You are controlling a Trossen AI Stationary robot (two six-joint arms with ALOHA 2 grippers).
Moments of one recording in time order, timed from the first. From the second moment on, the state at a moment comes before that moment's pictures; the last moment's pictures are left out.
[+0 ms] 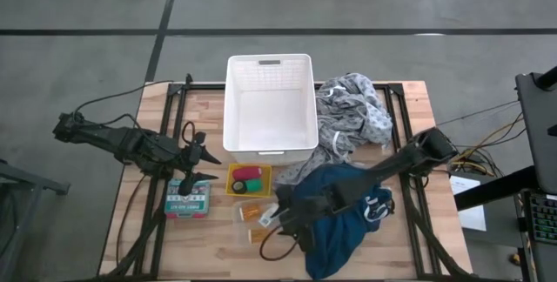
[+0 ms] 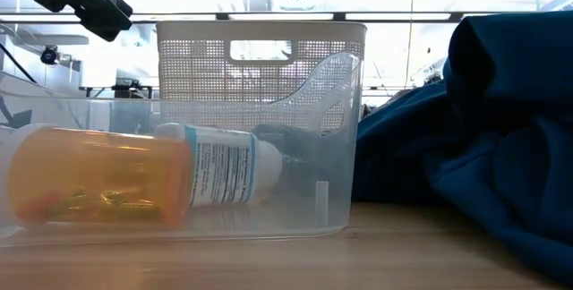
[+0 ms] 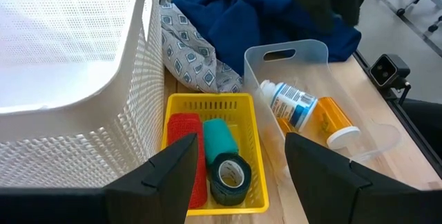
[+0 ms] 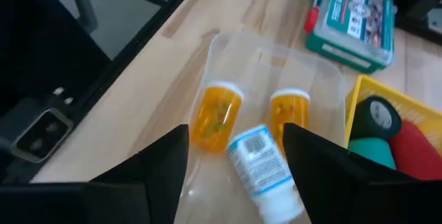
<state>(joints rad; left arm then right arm) -0.28 0.61 0.58 -0.52 -0.11 -0.13 0.43 1.86 1.38 -0.18 0.08 -0.06</state>
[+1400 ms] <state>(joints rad) -0.28 0.61 0.58 -0.53 -0.11 -0.13 0.44 1.46 1.38 -0.81 0.14 0.02</state>
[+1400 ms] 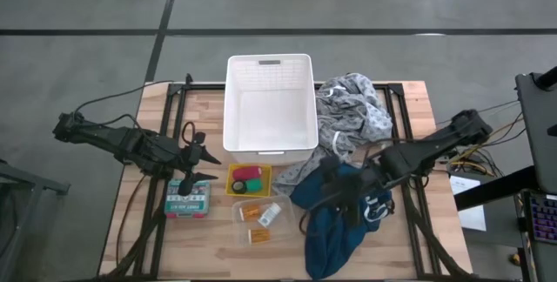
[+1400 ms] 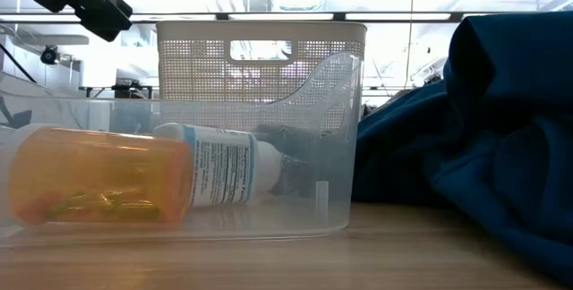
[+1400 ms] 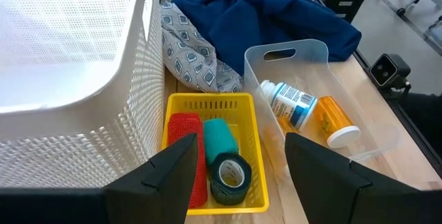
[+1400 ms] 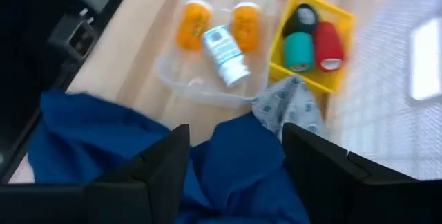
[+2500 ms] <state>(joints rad) -0.28 0.61 0.58 -0.53 -0.11 -0.13 0.45 1.46 1.16 -0.95 0.13 0.47</state>
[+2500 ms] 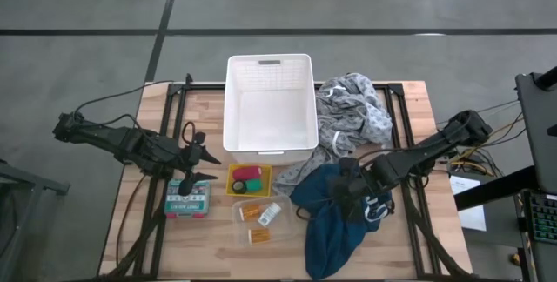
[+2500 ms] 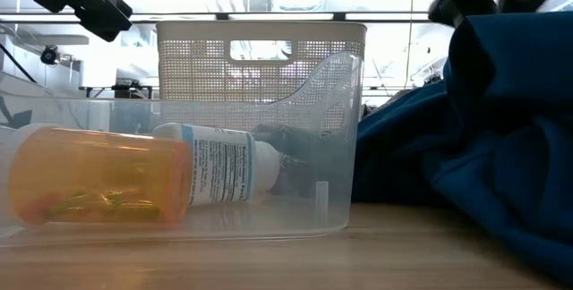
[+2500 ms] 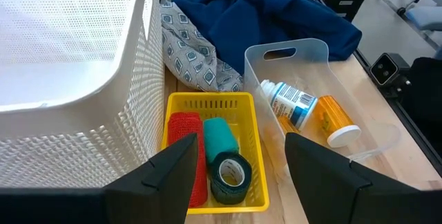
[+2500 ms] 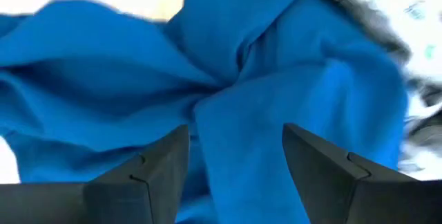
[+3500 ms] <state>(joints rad) -0.28 0.61 0.58 -0.53 -0.11 -0.13 0.46 1.44 1.11 -0.94 0.22 0.45</state>
